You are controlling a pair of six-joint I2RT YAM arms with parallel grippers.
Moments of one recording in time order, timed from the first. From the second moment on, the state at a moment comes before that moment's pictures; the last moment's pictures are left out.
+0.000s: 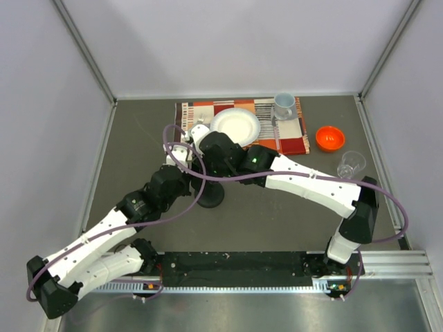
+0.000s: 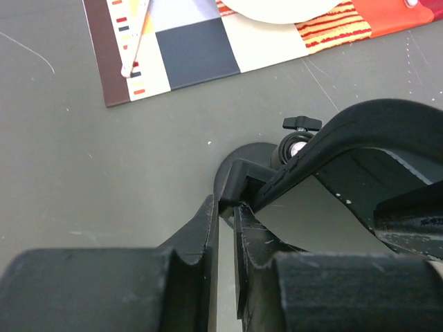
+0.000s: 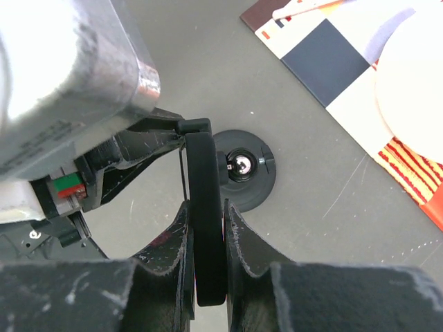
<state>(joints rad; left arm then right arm) -0.77 0.83 0.73 -0.41 -0.43 -0.29 1.12 1.69 1.68 -0.69 0.24 0.16</state>
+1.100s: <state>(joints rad) -0.77 0.61 0.77 -0.63 -0.31 -0.46 1.10 1.71 1.66 -0.62 0.04 0.04</state>
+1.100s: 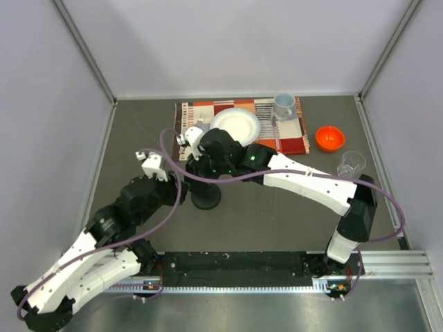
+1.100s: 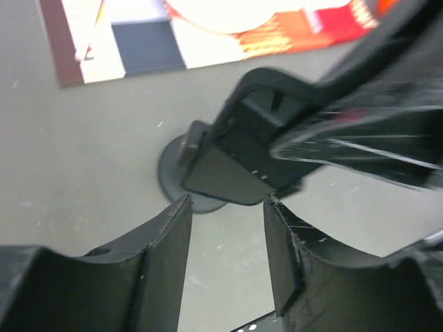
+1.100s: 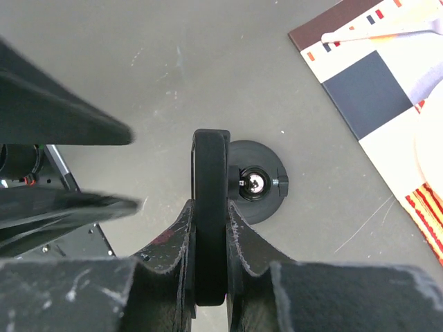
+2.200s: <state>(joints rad) -0.77 0.39 0.77 -0.53 -0.27 -0.39 0.86 1.76 1.72 -0.79 -0.67 -0.46</state>
